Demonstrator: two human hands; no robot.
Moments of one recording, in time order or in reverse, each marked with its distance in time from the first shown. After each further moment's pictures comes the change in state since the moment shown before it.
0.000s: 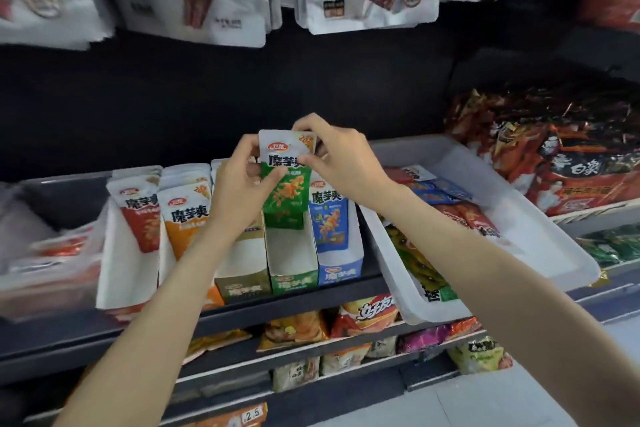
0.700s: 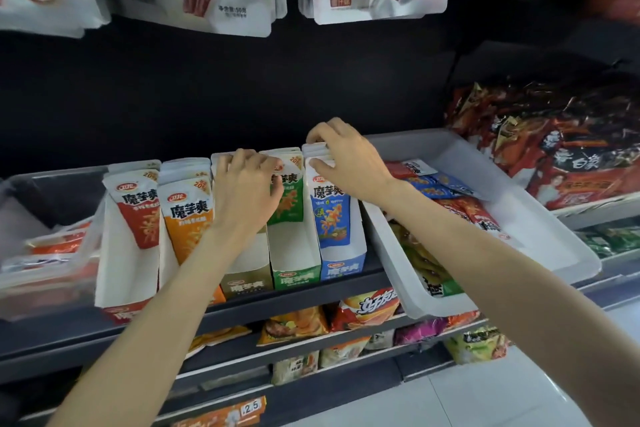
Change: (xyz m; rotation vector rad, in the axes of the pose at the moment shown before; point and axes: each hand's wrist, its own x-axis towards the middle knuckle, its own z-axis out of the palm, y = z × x) left_hand 0.004 -0.047 0.010 1.048 -0.008 0.301; right_hand -0.001 0.032 0.021 -0.191 -0.056 0.055
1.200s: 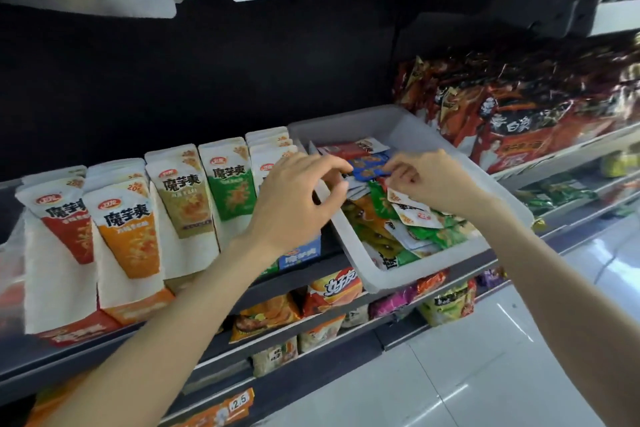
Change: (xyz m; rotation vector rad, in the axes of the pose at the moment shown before) left_hand 0.002 0.118 -0.052 -0.765 -0.108 0.255; right_hand -0.129 0.086 -0.089 -0.072 -0.219 0.433
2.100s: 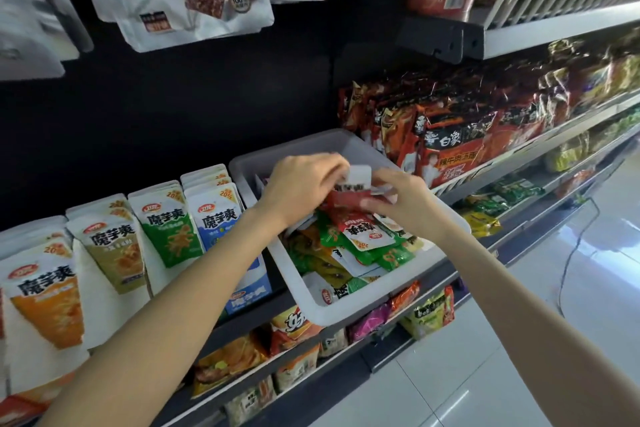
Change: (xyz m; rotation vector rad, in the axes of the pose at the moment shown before) left_hand 0.094 0.011 0.072 0.070 -0.006 0.325; right_hand -0.024 0.042 -0.013 0.253 0.180 0.038
